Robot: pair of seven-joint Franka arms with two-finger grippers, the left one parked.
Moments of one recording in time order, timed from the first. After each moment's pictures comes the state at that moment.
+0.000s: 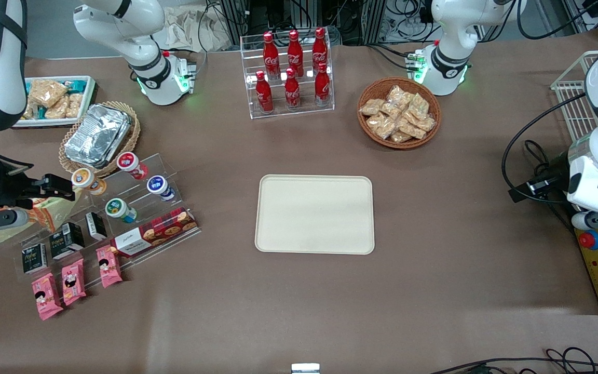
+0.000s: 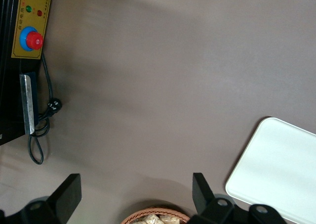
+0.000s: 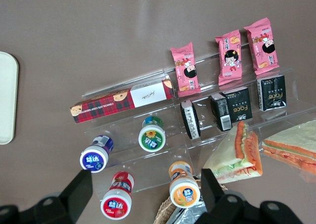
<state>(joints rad) 0.15 0.20 -0.20 -1.46 0.02 1.57 -0.20</state>
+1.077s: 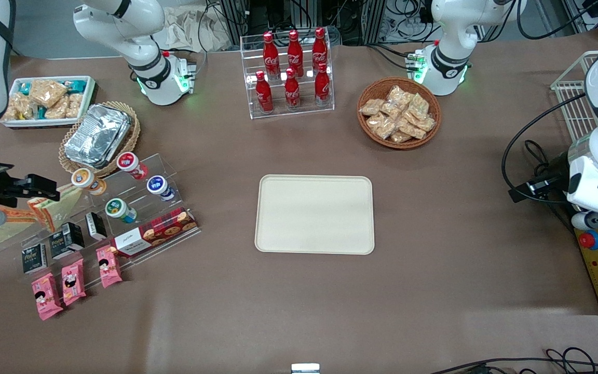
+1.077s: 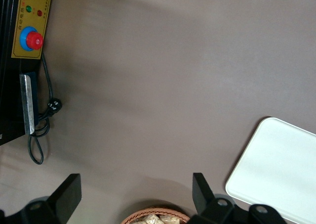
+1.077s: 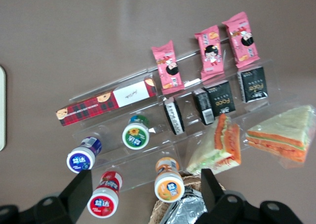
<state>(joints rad) 0.13 0.18 -0.25 -1.46 0.02 1.57 -0.20</state>
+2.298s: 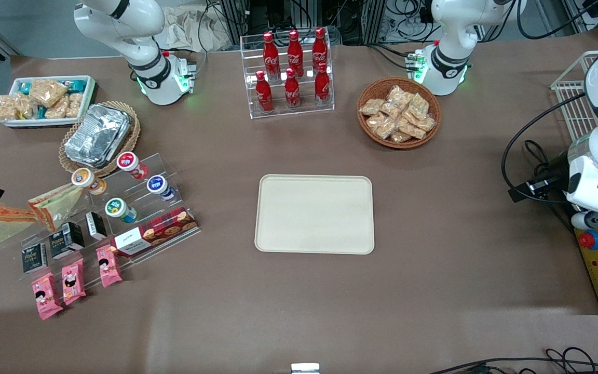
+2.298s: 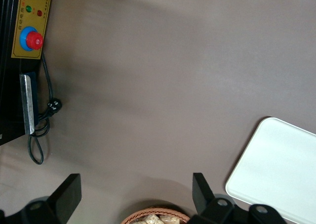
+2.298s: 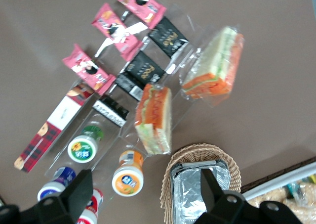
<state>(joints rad) -0.01 0.21 -0.36 -1.47 0.04 1.55 0.11</state>
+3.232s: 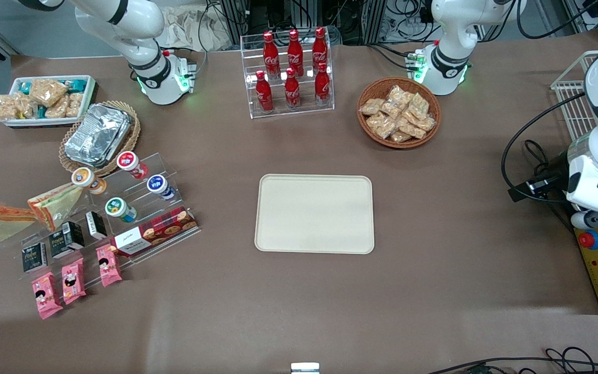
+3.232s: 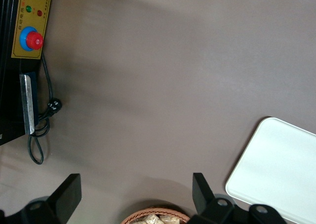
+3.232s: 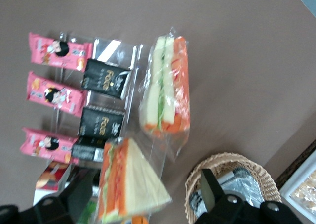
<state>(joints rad) -0.14 0.36 -0.37 -1.49 0.10 1.73 0.40</state>
